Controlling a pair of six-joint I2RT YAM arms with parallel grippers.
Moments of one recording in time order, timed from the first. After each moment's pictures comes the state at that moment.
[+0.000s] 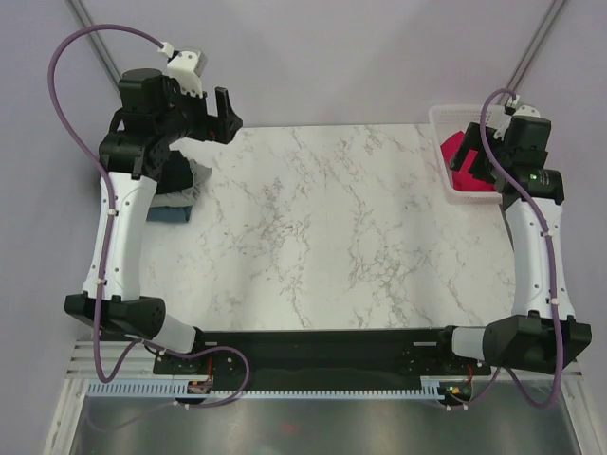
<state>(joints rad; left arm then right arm) -0.14 1.50 1.95 -0.78 0.29 0.03 -0.17 1.30 1.46 -0.73 -0.06 0.22</state>
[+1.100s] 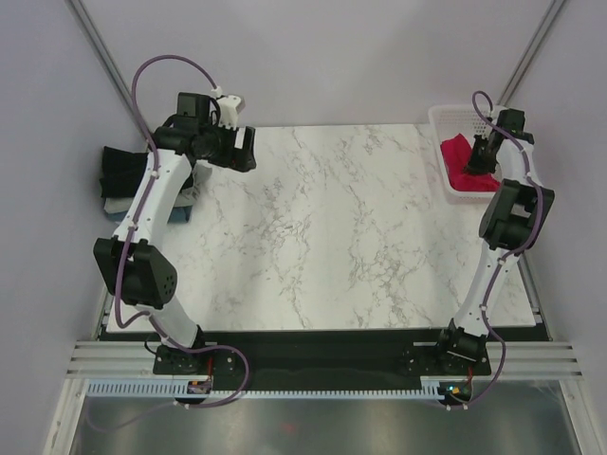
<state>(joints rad) -0.16 1.71 1.77 -0.84 0.27 0.15 -0.33 2.36 2.10 -0.73 -0.17 0.04</state>
